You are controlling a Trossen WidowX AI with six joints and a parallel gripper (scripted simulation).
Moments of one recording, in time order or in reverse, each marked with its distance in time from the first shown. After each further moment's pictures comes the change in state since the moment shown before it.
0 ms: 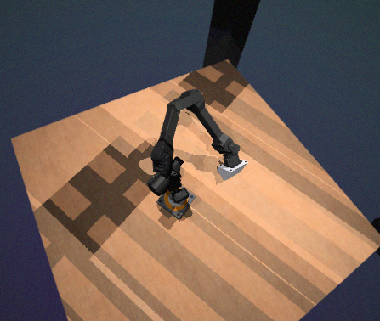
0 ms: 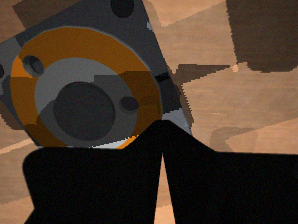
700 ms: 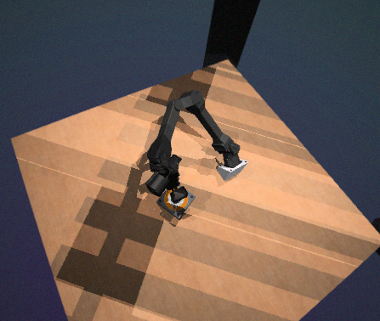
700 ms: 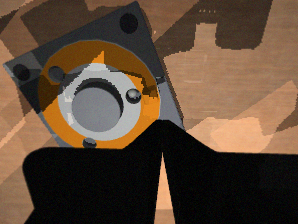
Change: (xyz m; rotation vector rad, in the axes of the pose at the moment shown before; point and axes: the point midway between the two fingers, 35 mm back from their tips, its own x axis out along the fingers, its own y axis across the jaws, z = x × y) arm -0.028 0.000 0.009 -0.015 0.001 -0.009
